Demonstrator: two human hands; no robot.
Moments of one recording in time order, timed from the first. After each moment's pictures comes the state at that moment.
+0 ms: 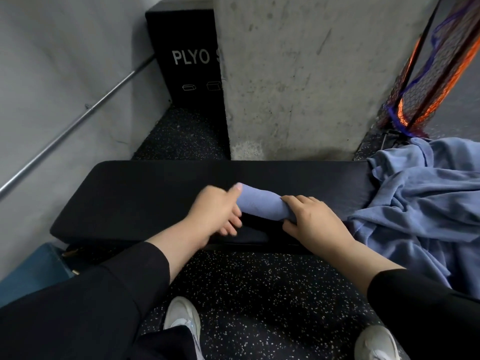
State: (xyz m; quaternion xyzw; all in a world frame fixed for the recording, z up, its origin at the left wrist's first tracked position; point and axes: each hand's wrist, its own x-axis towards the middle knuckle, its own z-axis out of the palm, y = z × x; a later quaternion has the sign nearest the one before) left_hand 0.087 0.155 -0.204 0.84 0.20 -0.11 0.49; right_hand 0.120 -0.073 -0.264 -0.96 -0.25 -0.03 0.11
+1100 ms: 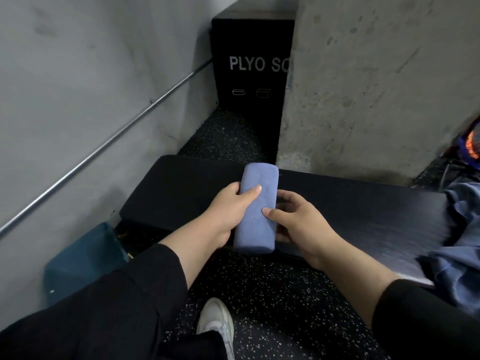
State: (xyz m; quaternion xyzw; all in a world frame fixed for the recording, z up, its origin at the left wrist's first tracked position) left_hand 0.072 0.265 -0.205 0.70 0.22 -0.05 0.68; right_hand 0.090 0.101 -0.208 -0.64 -0.02 0.26 0.72
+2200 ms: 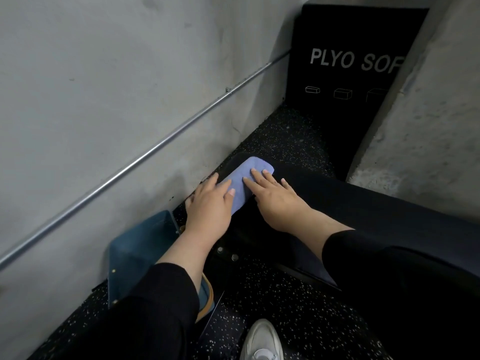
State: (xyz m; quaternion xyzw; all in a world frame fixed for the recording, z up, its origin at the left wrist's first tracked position) left_hand 0.041 0.485 -0.273 0.92 0.31 0.10 0.22; right_hand 0.160 0.349 -0.265 -0.87 -0.48 0.13 0.07
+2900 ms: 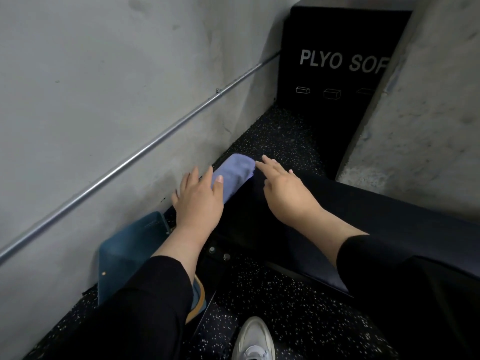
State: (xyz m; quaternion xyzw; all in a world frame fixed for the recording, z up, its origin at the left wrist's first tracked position) left_hand 0.049 0.473 -0.252 0.90 0.37 0.11 0.20; right_hand 0.163 0.315 -0.237 -0.88 -0.40 0.07 0.24
